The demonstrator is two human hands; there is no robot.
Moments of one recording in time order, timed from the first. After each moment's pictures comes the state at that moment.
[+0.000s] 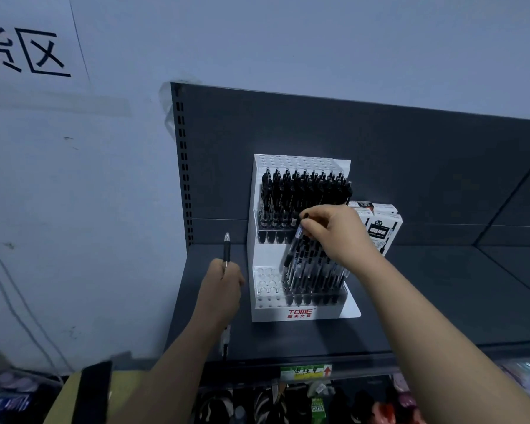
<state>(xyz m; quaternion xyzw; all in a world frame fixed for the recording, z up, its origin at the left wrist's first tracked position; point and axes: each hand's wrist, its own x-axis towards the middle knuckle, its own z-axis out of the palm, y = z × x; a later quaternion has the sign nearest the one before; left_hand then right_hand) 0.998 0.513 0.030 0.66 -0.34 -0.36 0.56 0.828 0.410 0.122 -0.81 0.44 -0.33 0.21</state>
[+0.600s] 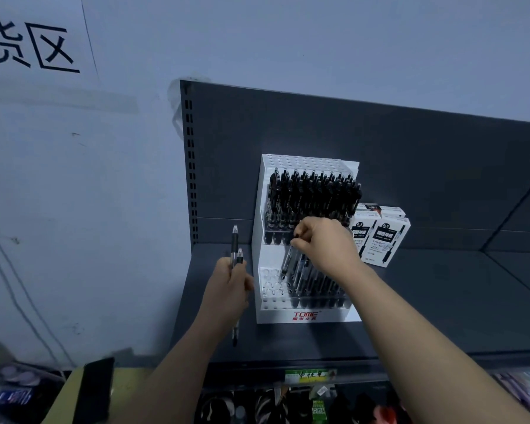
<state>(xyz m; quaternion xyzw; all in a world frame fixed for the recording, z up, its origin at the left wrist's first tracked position) 1.000 0.514 0.028 0.62 -0.36 -0.38 0.58 0.855 0.407 0.102 -0.85 0.49 -0.20 0.08</state>
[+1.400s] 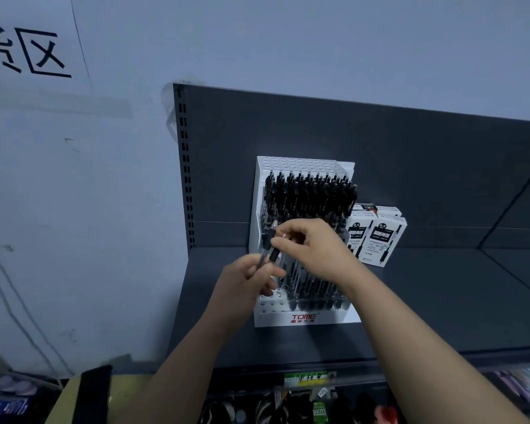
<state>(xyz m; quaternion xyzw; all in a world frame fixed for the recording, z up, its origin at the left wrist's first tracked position) 0.988 0.514 0.048 0.55 -0.49 -0.37 0.57 0.856 0.433 0.120 -0.84 0.37 -0.26 0.31</state>
